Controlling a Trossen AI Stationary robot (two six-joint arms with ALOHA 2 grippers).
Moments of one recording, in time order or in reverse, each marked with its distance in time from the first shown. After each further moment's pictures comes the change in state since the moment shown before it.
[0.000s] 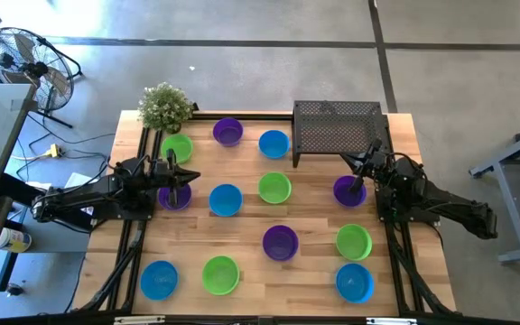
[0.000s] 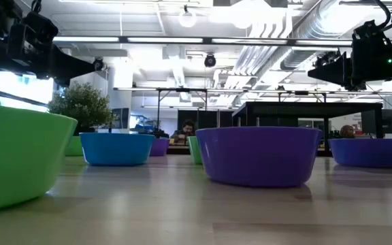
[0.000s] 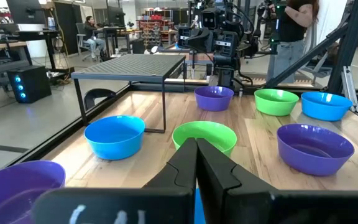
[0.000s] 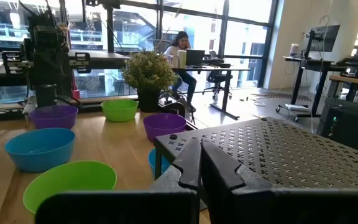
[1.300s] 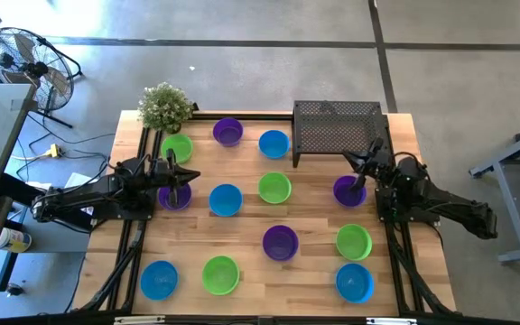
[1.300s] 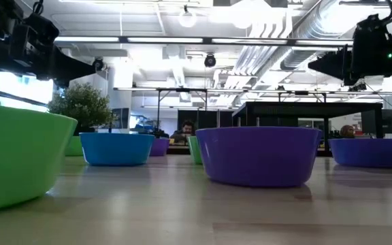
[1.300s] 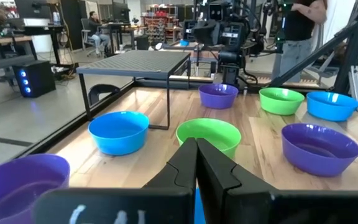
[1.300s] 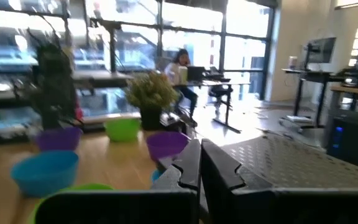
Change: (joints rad) left arm 0.000 0.000 0.002 -0.028 -0.019 -0.034; right arm 0.000 0.000 0.000 0.091 -0.016 0.047
